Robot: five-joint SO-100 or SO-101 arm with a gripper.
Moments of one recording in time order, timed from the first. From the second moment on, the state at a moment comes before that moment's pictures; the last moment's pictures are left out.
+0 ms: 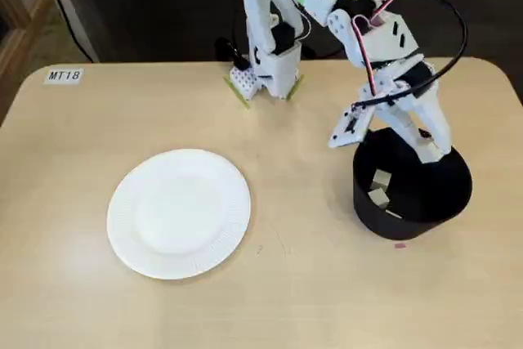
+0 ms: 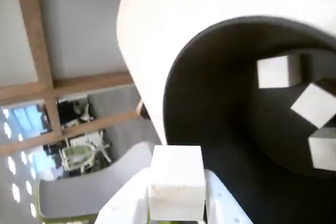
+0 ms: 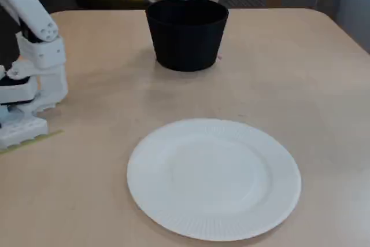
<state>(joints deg) -36.9 115.8 120.8 30.6 -6.2</state>
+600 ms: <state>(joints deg) -34.8 126.9 120.8 38.8 -6.2</state>
